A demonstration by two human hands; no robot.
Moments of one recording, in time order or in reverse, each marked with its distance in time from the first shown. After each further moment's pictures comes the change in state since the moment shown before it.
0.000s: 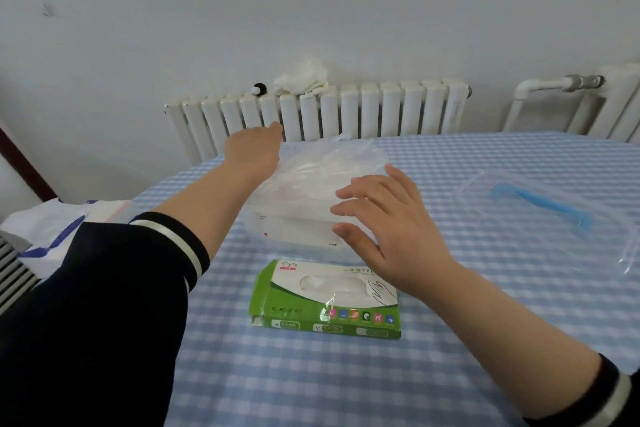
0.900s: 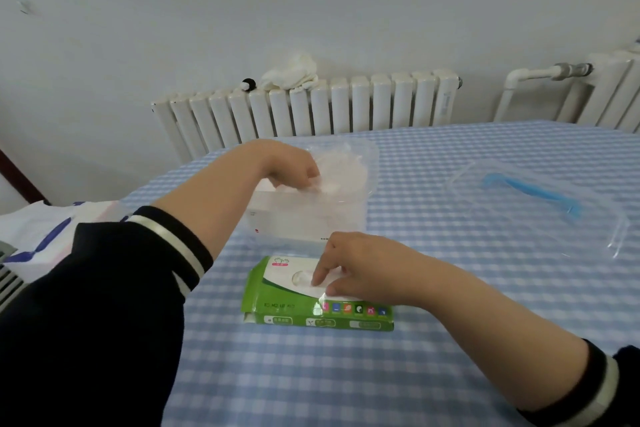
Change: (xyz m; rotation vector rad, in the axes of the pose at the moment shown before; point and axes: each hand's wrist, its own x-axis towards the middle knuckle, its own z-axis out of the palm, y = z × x) left_hand -0.011 0.048 -0.034 -0.154 -0.708 0.342; right_hand 0.001 -0.017 -0.006 0.239 -0.973 0.254
